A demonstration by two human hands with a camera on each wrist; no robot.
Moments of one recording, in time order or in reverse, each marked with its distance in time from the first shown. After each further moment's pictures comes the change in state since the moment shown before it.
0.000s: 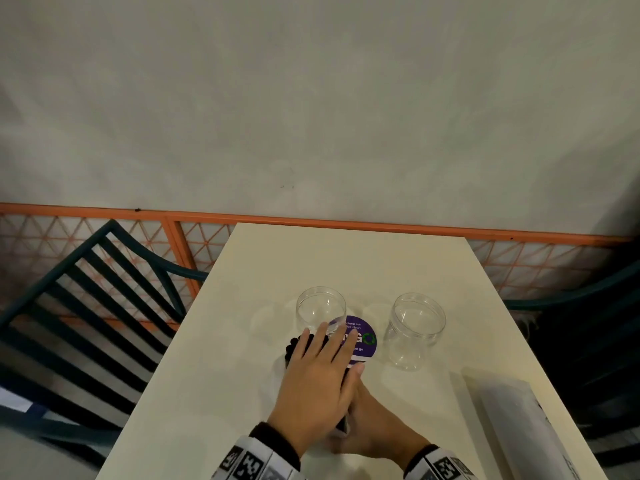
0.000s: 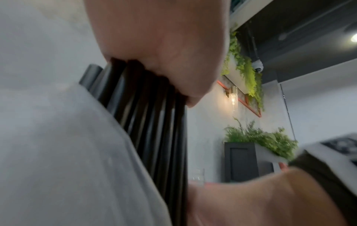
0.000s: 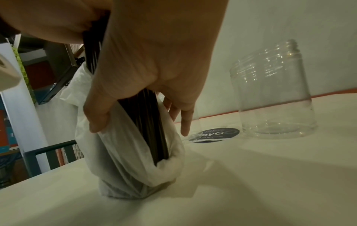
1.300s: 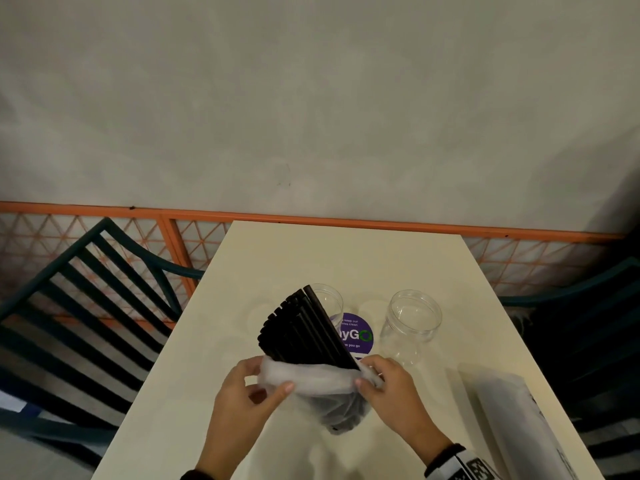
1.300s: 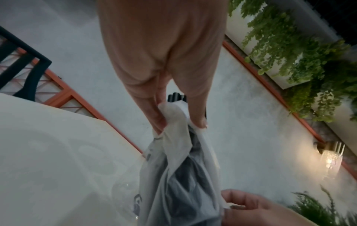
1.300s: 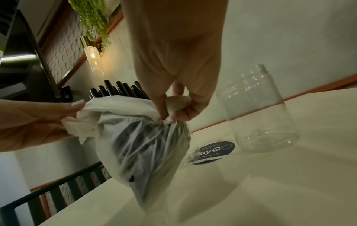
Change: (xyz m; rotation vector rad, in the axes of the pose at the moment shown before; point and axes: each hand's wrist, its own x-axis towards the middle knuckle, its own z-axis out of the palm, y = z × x) left_hand -0.046 -0.072 0.025 -0.884 0.310 -0.496; right_hand -0.015 0.002 -0.029 -0.053 0.482 0.208
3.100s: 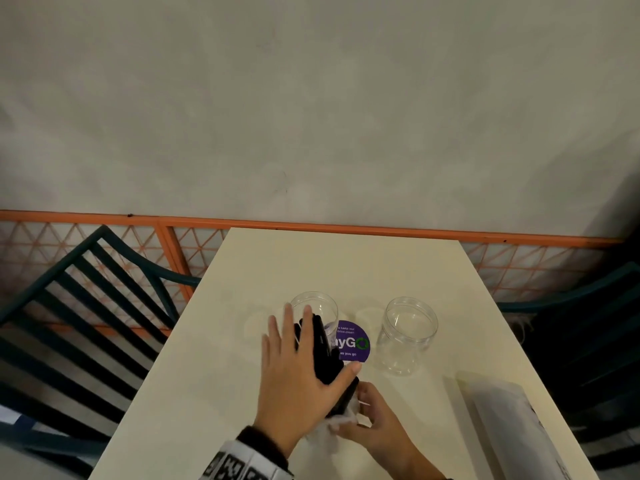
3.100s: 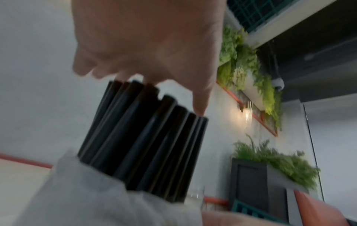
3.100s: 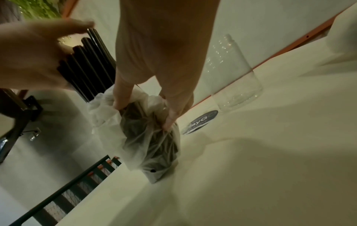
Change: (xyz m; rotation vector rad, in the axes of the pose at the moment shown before) left_hand 0.006 0.071 0.055 0.692 0.049 0.413; right_hand -0.018 0.020 0.024 0.625 -0.247 0.154
